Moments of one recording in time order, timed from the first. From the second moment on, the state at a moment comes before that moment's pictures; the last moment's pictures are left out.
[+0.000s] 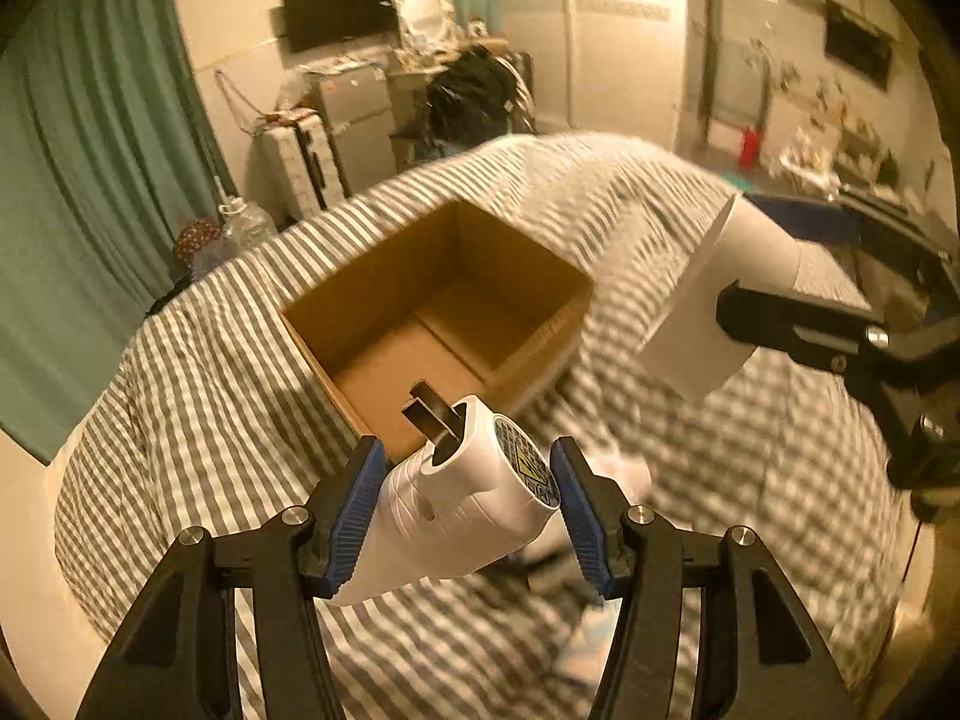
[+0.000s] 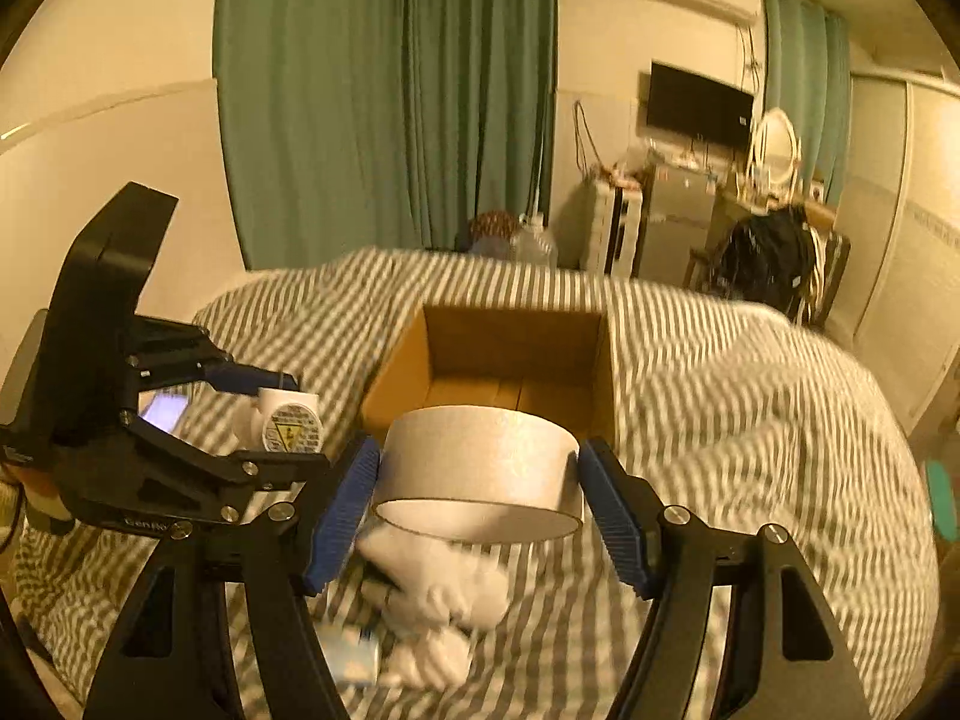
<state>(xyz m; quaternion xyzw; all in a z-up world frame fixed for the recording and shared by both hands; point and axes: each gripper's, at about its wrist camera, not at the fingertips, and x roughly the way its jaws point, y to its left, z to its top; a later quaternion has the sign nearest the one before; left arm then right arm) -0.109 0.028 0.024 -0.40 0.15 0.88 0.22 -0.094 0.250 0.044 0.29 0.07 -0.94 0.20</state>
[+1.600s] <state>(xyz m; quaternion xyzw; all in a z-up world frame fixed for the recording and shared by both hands) -0.158 0.017 0.090 -0.33 0.11 0.93 0.10 -0.191 0.269 0.131 0.25 0.04 -0.96 0.15</state>
